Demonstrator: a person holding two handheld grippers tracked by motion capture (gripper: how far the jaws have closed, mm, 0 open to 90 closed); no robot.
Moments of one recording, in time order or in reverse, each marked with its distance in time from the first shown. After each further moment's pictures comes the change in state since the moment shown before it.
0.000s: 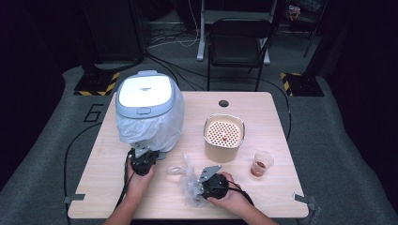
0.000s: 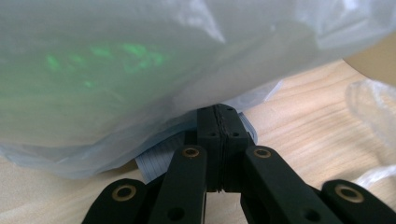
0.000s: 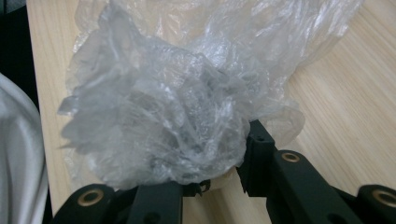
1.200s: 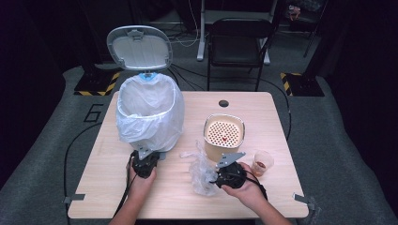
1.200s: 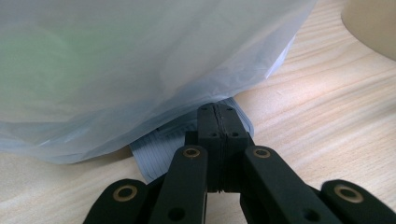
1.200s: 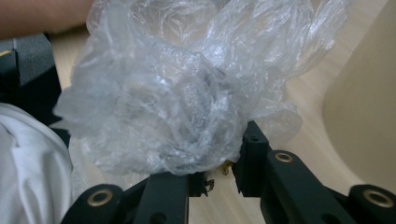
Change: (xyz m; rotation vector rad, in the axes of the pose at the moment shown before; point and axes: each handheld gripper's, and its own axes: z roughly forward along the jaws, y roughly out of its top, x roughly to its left) left arm -0.007 -0.008 0.007 0.009 0.038 0.012; right arm -0.023 0.005 -0.066 -0.130 -0.026 0.125
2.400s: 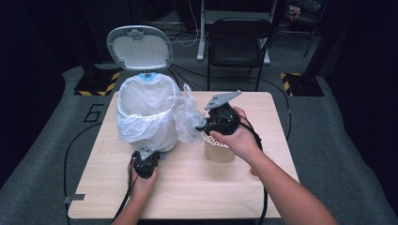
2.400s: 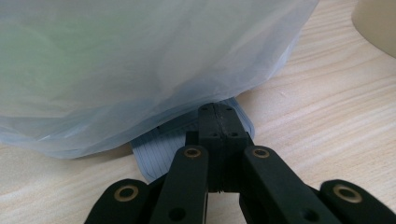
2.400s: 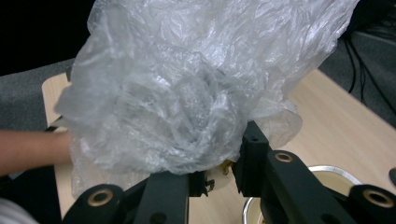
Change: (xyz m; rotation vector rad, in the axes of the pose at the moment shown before) left arm -0.001 0.002 -0.002 0.014 0.059 0.075; right arm -0.022 0.166 -0.072 -0.134 -0.076 -0.073
